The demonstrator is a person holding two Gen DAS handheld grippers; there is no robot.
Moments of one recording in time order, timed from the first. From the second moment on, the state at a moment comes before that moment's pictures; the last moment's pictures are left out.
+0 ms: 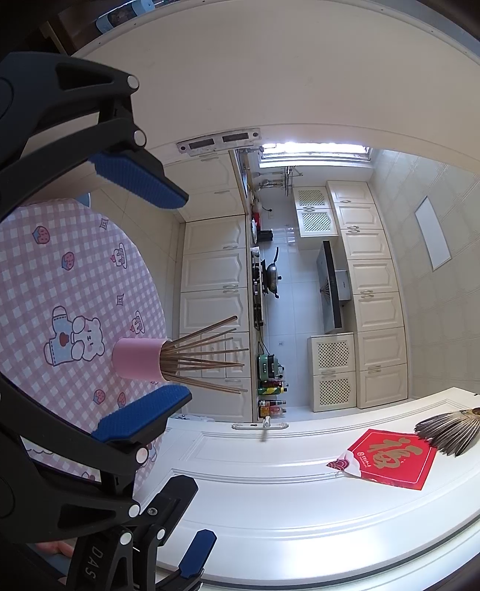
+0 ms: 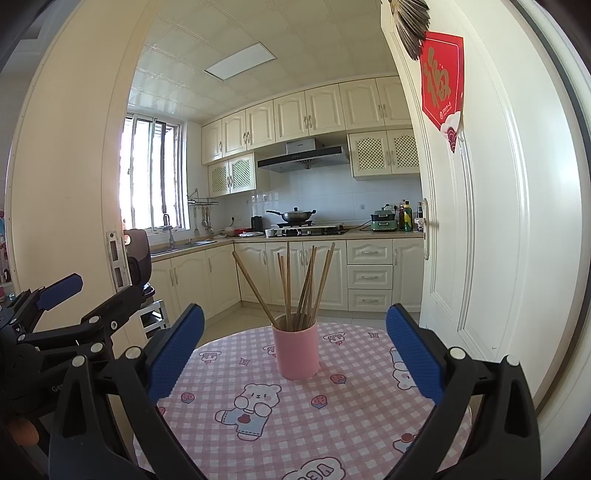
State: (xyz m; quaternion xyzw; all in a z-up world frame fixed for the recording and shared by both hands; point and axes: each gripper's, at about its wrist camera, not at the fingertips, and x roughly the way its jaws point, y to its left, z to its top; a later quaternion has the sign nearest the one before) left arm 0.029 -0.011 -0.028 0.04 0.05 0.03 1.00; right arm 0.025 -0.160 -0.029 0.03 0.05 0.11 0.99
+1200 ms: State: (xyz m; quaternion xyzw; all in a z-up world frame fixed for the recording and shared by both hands) left arm 0.047 -0.009 -0.036 0.04 0.06 0.03 1.00; right arm 0.045 -0.158 -0.035 0.03 0.07 0.12 0.99
